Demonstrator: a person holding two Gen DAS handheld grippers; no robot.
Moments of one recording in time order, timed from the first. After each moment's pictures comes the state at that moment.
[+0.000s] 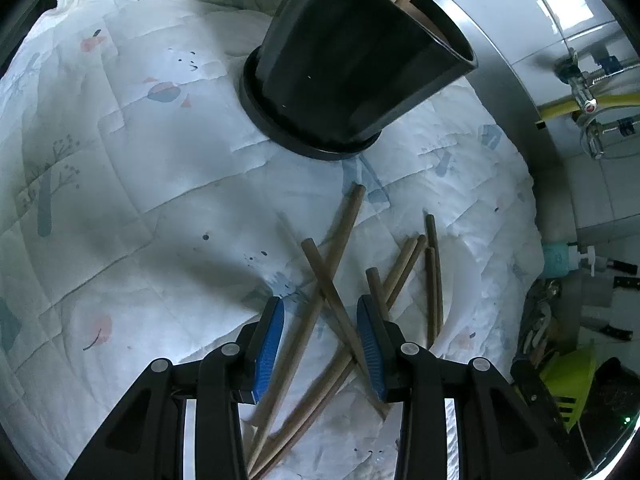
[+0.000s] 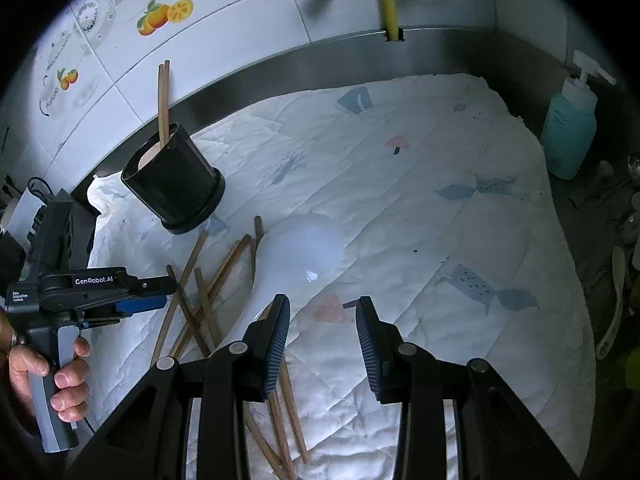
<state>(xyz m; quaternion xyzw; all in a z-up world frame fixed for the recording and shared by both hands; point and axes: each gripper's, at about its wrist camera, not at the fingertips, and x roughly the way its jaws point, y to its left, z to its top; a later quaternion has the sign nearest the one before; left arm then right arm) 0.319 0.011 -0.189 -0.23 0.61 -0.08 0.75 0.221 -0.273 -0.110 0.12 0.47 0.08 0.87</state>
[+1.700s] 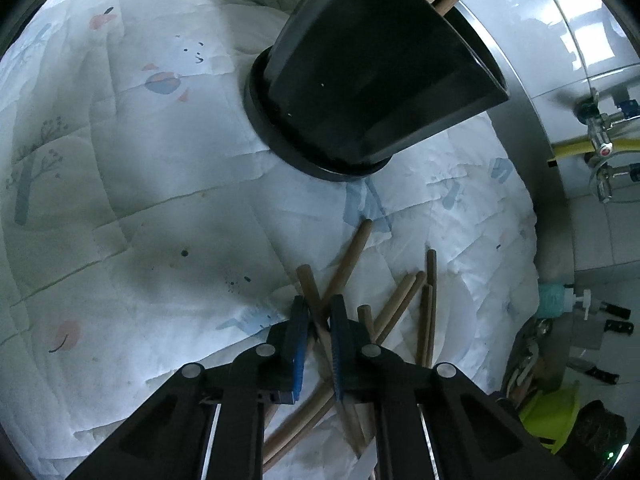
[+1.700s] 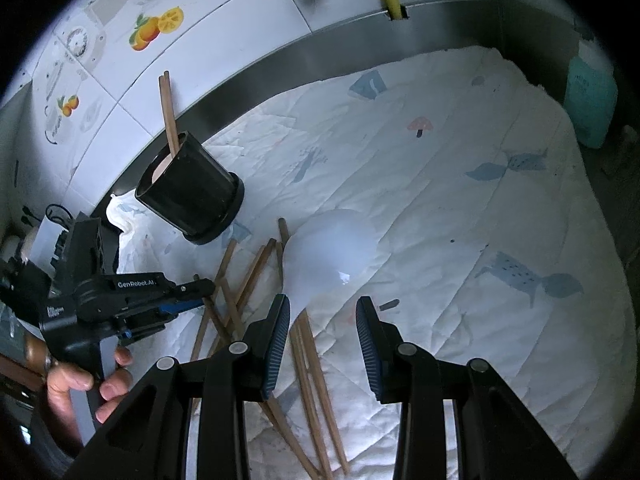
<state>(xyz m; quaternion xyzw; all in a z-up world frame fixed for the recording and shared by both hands) 0.335 0.008 -0.205 -0.29 0.59 -0.05 0.75 0.236 -0.271 -0.119 0.19 0.48 0.11 0.85</state>
